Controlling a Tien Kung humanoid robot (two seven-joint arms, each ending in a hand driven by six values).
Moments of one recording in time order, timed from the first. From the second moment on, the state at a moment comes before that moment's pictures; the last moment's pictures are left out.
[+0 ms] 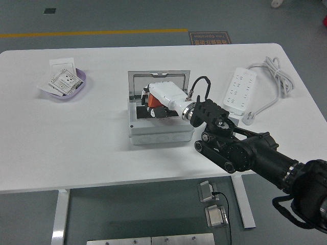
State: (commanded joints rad) left arm 0.11 0.10 -1.89 -0.18 1.91 -0.06 0.19; right arm 0.82 0.00 0.54 0.77 -1.87 -0.22 0.08
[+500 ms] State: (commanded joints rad) left arm 0.10 0.09 -1.88 -0.18 1.91 -0.06 0.19; right arm 0.81 -0.01 0.55 0.76 -1.87 -0.22 0.11
